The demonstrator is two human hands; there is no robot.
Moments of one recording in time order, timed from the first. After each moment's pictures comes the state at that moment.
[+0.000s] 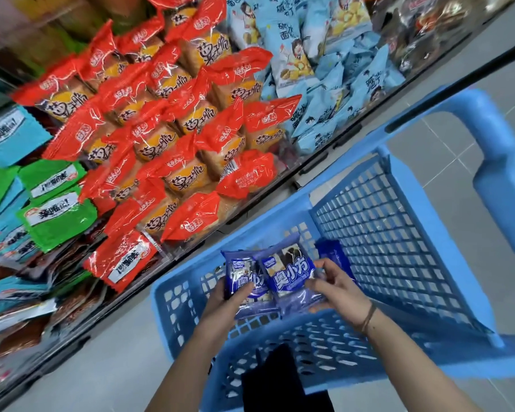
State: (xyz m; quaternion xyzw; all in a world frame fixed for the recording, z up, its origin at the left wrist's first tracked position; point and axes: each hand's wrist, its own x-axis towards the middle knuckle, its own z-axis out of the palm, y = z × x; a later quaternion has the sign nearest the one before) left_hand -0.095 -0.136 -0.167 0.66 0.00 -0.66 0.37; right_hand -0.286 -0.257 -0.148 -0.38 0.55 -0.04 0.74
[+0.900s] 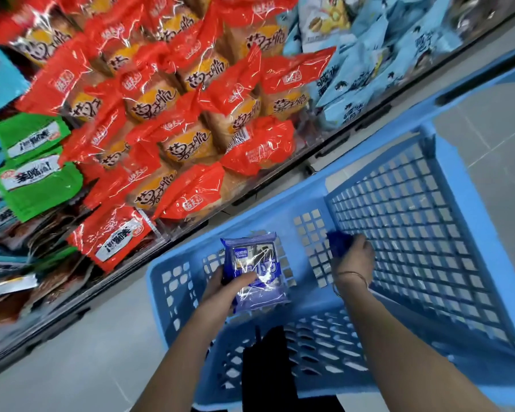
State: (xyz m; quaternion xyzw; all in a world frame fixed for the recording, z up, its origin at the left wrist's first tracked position) left_hand -0.095 -0.125 -0.201 0.66 0.06 -0.65 0.38; right_hand -0.292 -0.283 -0.259 -0.58 0.77 0.12 0.25
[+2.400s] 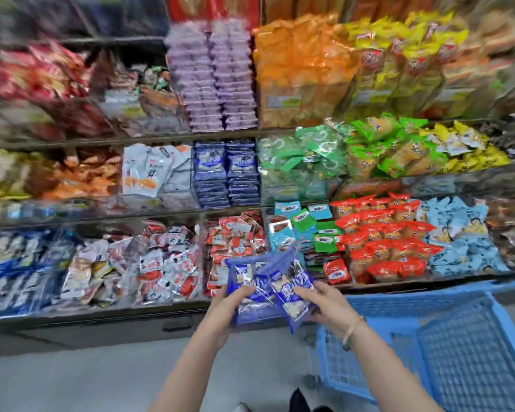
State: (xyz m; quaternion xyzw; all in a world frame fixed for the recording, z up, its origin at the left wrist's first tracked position) left_hand 0.048 0.160 0.107 0.59 0.08 -0.42 0.68; right_hand -0.057 -0.021 0.125 -0.55 0.37 0.04 0.75
